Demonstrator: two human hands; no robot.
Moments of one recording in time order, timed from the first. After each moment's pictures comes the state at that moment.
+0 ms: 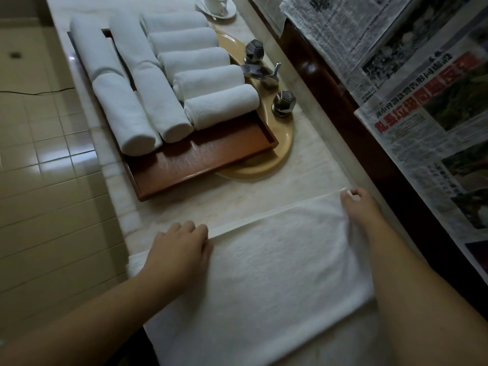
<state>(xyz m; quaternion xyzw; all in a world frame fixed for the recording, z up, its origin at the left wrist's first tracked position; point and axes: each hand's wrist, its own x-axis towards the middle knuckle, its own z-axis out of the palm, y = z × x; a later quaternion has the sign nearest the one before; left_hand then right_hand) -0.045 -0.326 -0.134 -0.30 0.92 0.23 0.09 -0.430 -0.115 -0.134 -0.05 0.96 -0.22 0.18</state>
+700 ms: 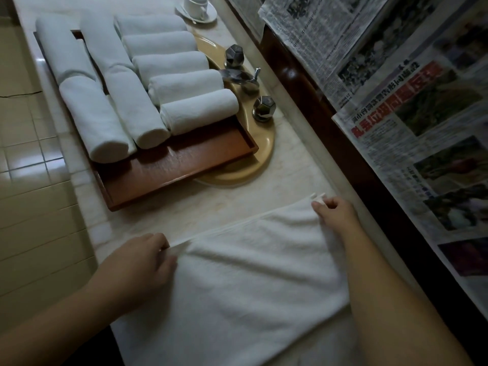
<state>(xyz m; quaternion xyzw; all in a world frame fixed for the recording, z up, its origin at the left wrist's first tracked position) -0.024 -0.347 -0.137 -0.33 0.89 0.30 0.09 -0.427 -0.107 -0.145 -0.07 0.94 -0.28 0.20</state>
